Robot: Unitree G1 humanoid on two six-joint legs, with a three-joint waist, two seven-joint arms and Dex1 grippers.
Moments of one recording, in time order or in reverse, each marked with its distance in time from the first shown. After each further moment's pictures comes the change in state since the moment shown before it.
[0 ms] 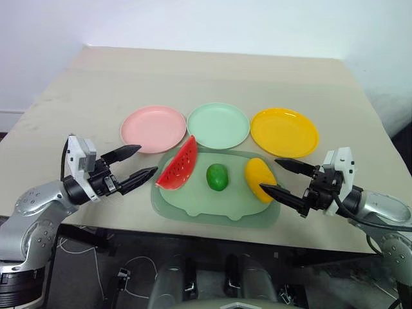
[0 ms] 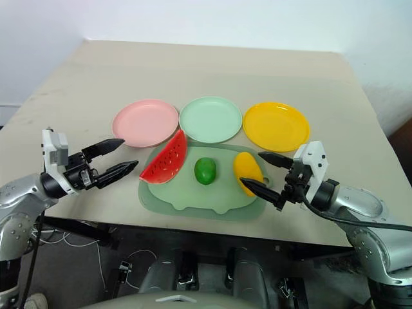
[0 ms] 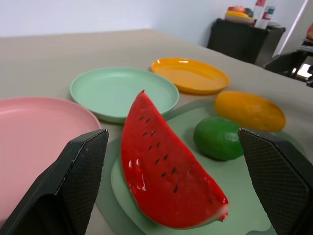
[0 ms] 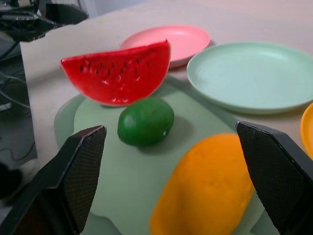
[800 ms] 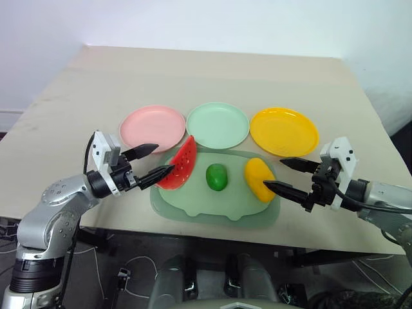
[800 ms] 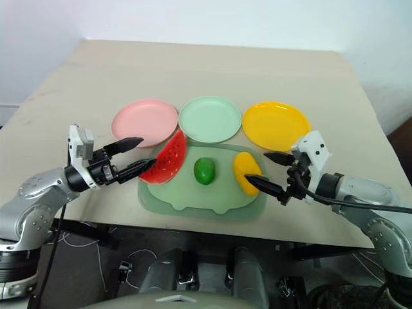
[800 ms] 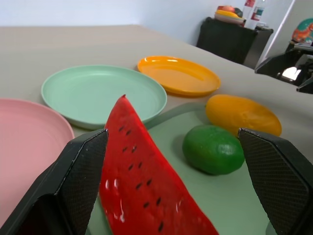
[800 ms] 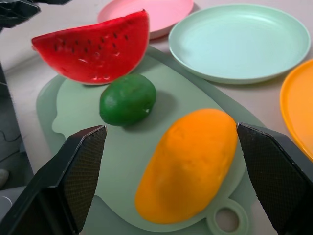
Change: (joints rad) left arm -0.102 -0.061 -0.113 0.017 0.046 0.021 0.025; right arm -0.104 -0.108 -0.066 -0.065 0.146 0.307 -0.199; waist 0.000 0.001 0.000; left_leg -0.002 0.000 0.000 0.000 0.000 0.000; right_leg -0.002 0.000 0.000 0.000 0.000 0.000
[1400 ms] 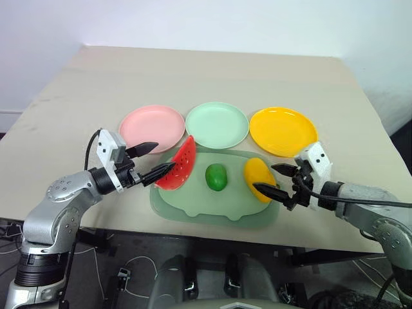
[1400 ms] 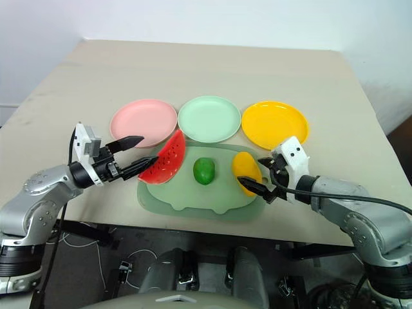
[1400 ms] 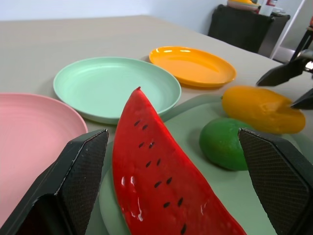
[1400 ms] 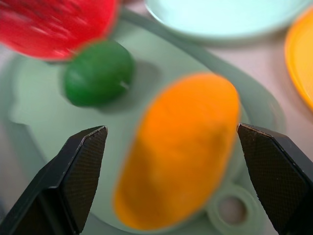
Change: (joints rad) left arm -0.034 -0.011 -0.032 0.032 0.070 -0.012 0.024; right arm -0.080 0.058 0.185 0.064 -0.103 0.106 -0.156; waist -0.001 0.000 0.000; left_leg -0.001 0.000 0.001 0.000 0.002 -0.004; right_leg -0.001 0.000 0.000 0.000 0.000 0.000
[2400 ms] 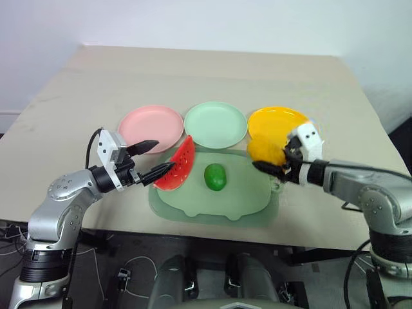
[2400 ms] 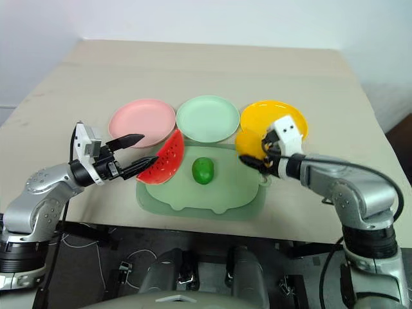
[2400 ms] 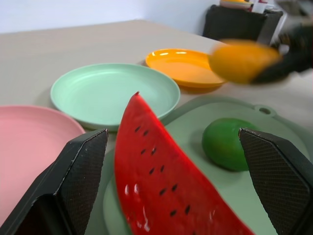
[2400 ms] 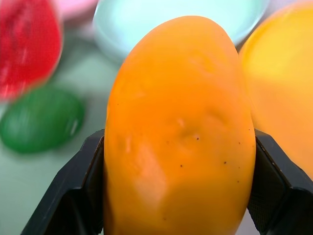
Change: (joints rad) left arm -0.020 -0.020 -0.006 0.058 0.056 -0.086 -0.063; right arm -0.347 0.119 -0.008 0.189 -0.093 0.121 -0.065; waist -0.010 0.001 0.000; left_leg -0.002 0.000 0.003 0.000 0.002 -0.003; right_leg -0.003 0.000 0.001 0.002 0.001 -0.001
